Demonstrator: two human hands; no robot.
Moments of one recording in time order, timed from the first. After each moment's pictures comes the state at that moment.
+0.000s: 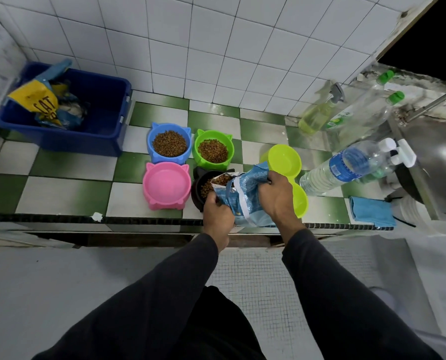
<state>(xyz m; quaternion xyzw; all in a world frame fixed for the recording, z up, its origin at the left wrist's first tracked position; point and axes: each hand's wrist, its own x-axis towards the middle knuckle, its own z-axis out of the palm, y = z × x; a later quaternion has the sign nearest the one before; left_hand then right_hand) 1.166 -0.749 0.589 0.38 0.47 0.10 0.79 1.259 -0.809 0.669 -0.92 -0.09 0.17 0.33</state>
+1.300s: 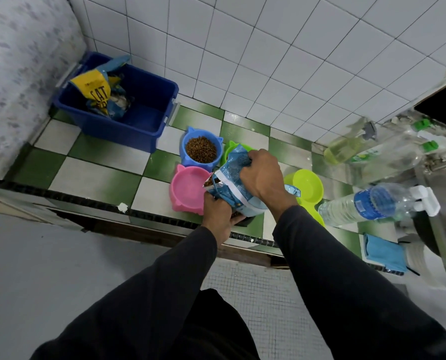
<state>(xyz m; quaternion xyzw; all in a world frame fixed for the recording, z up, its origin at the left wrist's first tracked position) 1.154 -0.682 0.592 0.20 0.42 0.16 0.87 1.242 -0.686 0.704 -0.92 -0.33 0.15 0.13</state>
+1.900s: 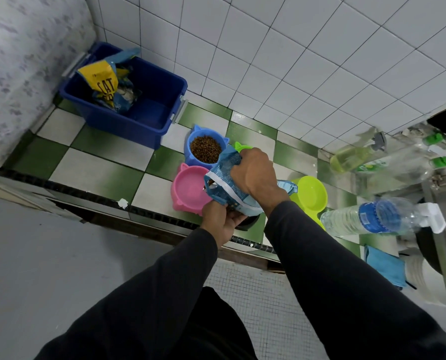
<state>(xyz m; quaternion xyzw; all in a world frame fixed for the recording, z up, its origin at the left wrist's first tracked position) 1.159 -0.676 0.581 0.03 0.41 0.16 0.90 1.234 -0.655 0.704 -0.91 -0.37 0.17 0.07</state>
